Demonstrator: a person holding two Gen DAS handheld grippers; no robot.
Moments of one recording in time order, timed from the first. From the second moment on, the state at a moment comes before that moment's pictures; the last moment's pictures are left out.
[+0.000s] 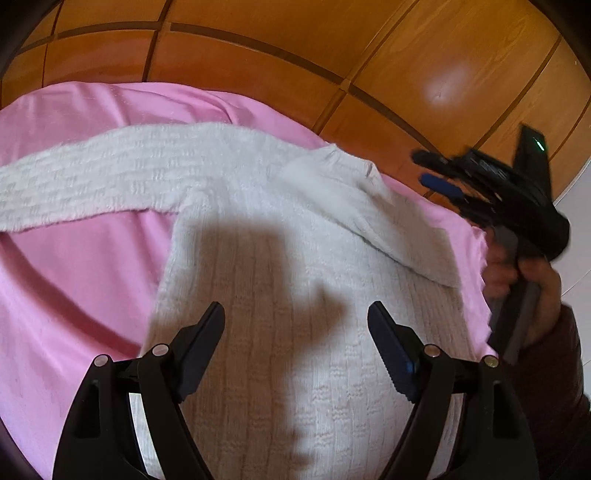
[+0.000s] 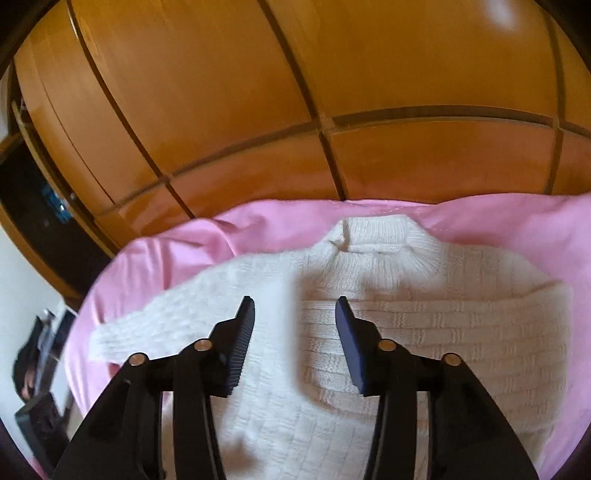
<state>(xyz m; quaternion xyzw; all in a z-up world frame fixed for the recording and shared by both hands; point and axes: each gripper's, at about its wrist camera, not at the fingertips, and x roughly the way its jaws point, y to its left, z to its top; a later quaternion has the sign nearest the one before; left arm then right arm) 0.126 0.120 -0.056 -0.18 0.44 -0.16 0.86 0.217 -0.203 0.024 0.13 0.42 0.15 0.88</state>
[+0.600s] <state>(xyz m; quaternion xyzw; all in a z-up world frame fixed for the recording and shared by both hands) 0.260 0.076 -0.094 -0.20 0.51 -0.18 0.82 0.097 -0.388 -0.008 0.22 0.44 -0.05 0.87</state>
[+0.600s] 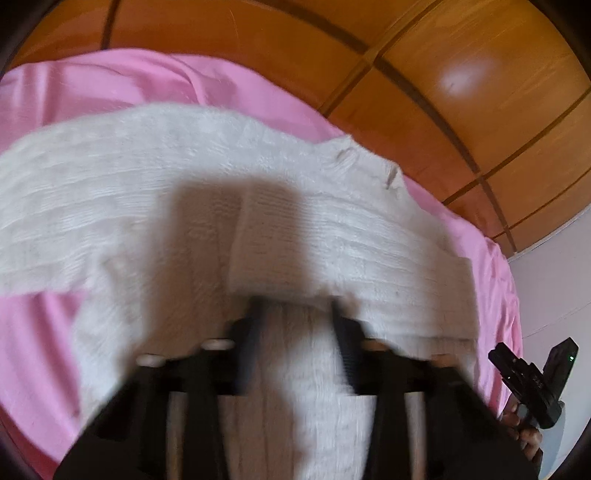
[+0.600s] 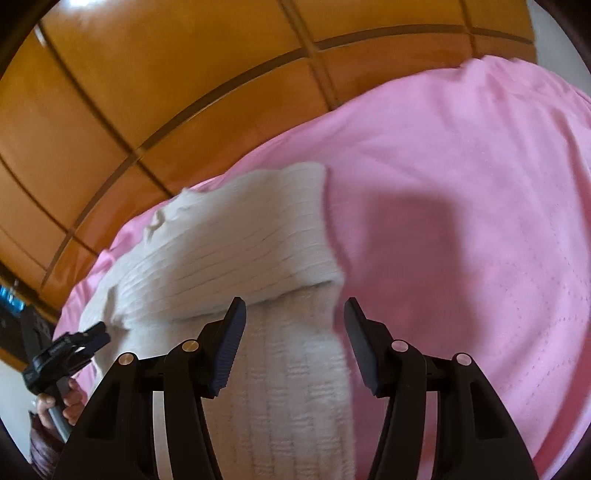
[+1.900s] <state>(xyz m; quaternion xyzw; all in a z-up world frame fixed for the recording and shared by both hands) 0.268 0.081 -0.094 -0.14 0.47 -0.12 0.86 0.183 -0.306 -0.068 0.05 0.44 -0.11 0.89</state>
